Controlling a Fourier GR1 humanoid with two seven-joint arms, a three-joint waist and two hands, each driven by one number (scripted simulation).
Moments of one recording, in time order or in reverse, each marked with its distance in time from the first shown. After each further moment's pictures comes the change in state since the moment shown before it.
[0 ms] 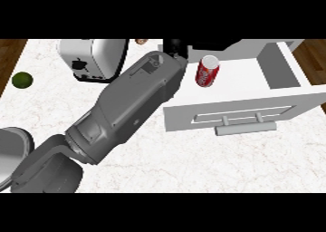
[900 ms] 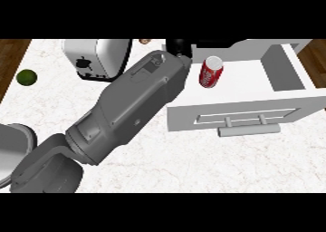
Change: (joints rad) left arm -0.010 0.000 -0.016 -0.027 0.115 0.016 -0.131; right arm -0.118 -0.057 0.041 -0.077 0.289 0.080 -0.200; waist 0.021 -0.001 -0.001
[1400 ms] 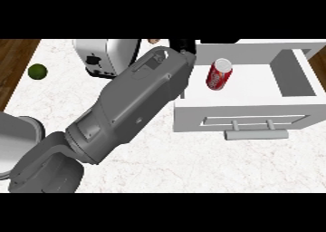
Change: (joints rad) left arm -0.030 0.000 0.005 -0.004 0.027 0.002 -0.011; right arm -0.159 -0.006 0.230 0.013 0.465 -0.039 -0.050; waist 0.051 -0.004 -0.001
